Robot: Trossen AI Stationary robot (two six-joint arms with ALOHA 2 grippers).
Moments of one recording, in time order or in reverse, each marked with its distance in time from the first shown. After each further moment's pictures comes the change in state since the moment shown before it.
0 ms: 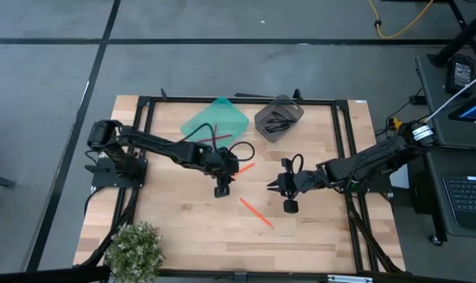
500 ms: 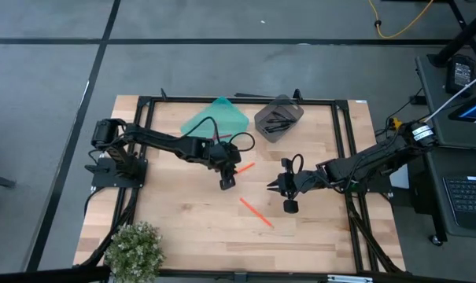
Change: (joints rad) left arm 0.072 0.030 0.000 0.034 -0.001 -0.093; right arm 0.000 0.000 0.000 -0.001 0.000 -0.003
